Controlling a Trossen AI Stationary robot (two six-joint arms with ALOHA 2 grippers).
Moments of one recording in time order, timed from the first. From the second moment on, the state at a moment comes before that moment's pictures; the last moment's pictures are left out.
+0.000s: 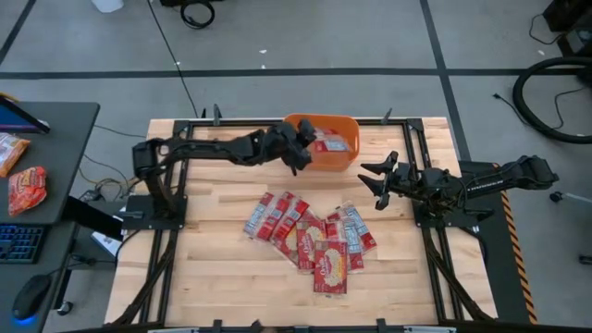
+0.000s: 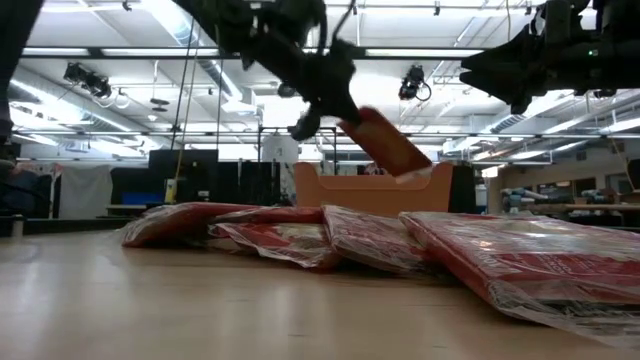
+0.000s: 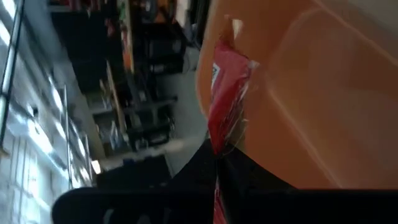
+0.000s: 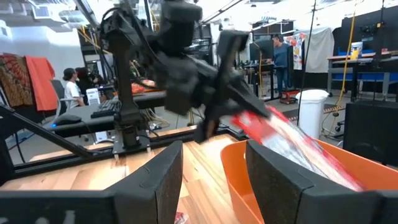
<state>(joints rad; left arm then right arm) 0.29 1.82 1.26 0.17 -0.28 1.54 0.06 0.60 0.07 0.71 0.39 0.02</state>
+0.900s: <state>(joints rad) 0.28 1.79 1.26 0.15 -0.38 1.20 0.06 0.60 0.07 0.69 0.36 0.01</state>
